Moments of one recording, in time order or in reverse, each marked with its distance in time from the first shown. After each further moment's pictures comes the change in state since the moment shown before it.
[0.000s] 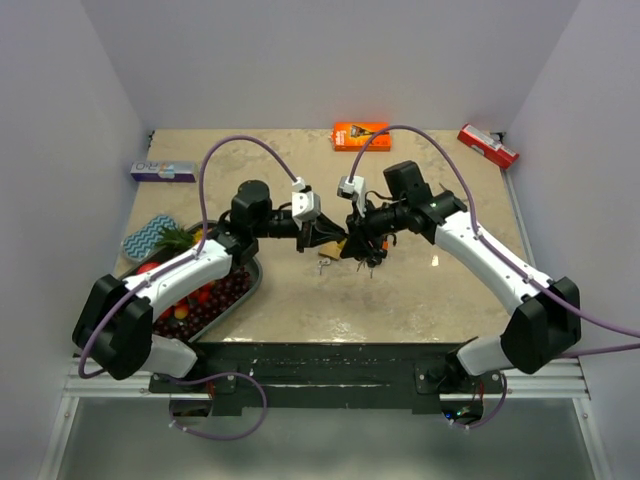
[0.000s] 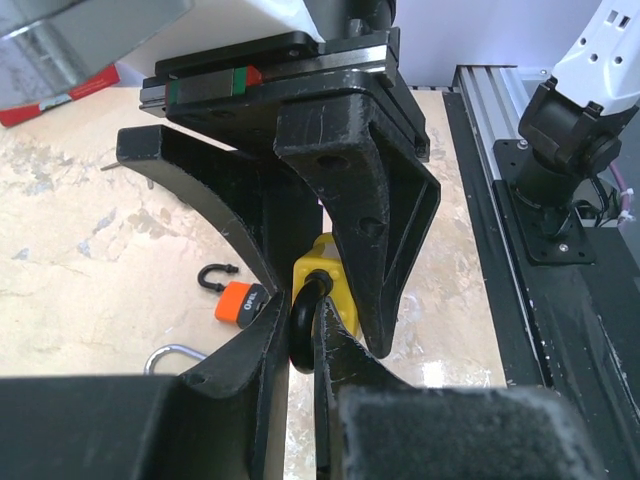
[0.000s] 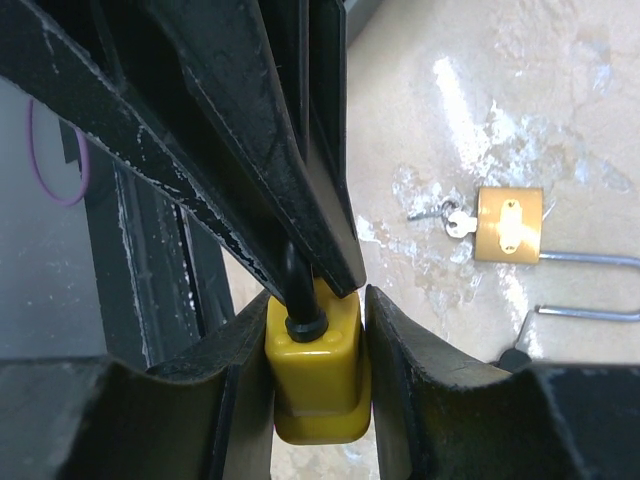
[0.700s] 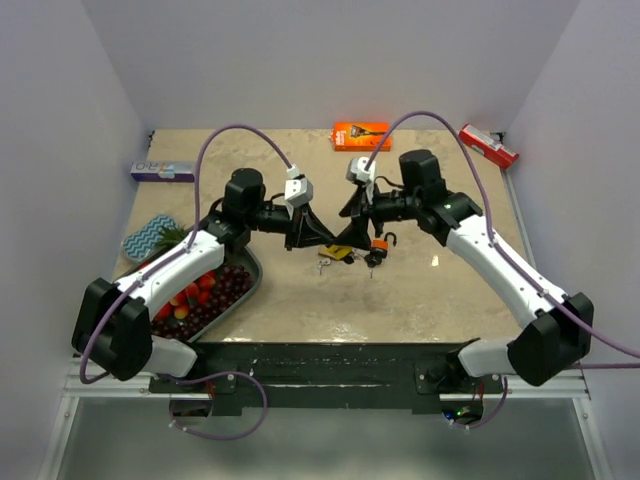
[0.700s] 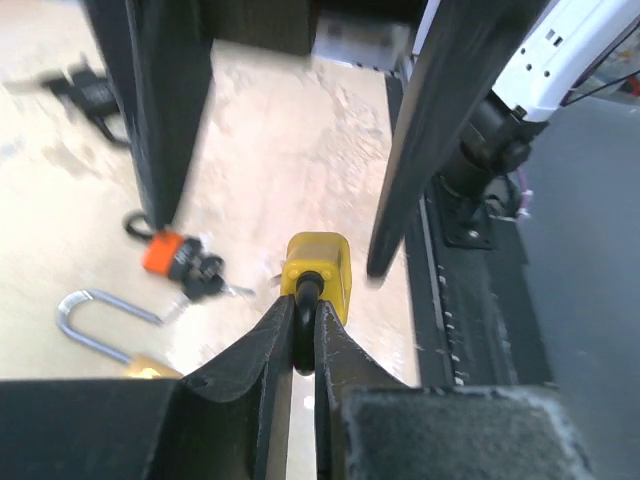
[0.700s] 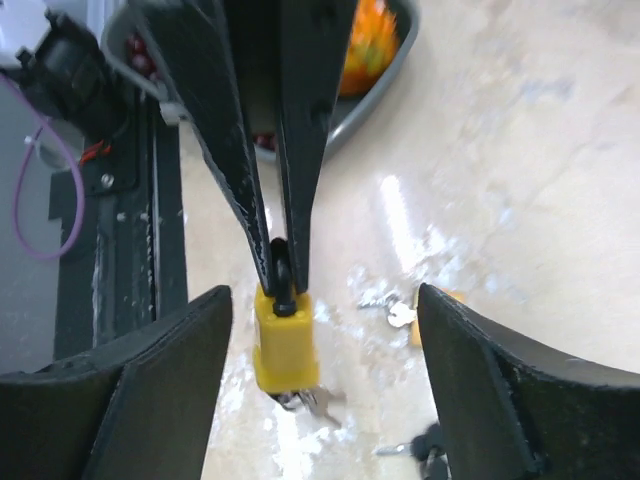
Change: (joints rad) left arm 0.085 -0.017 0.084 -0.178 0.106 -0.093; right arm -0.028 -0.045 0.003 0.128 -0.061 -0.019
